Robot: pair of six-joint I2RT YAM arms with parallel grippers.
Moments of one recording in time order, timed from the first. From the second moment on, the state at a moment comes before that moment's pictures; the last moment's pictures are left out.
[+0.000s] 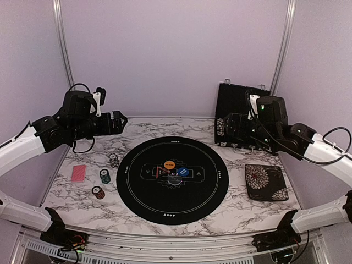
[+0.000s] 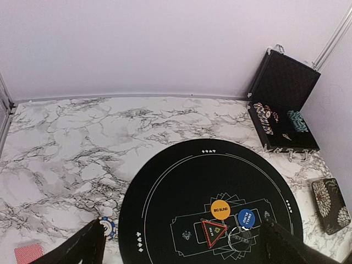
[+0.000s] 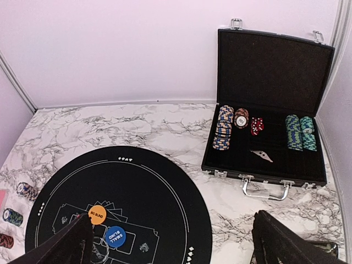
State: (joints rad) left arm -0.67 1.18 1.11 -0.41 -0.26 -0.42; right arm 0.70 1.12 1.07 -0.38 0.43 0.36
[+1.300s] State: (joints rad) left arm -0.61 1.17 1.04 -0.44 -0.27 -0.47; right arm 0.95 1.79 1.28 -0.49 0.08 0.43
